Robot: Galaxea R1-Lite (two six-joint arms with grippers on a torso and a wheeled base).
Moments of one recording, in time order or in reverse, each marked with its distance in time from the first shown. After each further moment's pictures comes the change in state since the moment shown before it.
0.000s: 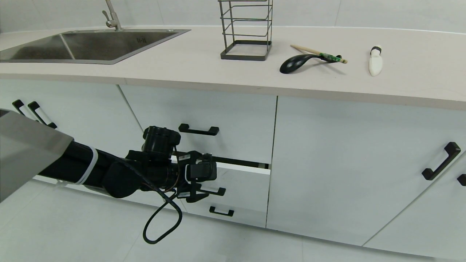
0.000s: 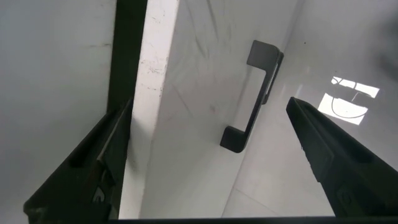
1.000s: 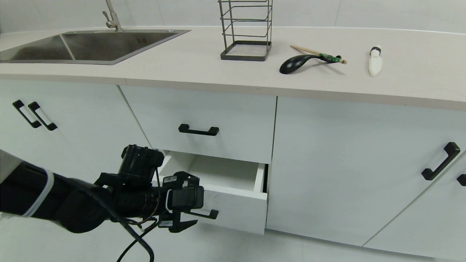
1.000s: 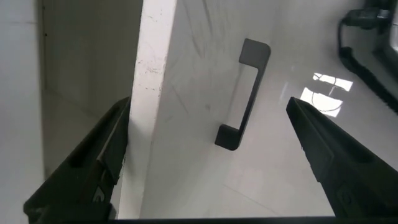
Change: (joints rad) left arm -0.008 -0.165 0.291 -0.002 -0.010 0.007; right arm 0.000 0.000 0.000 0.000 0.002 -0.001
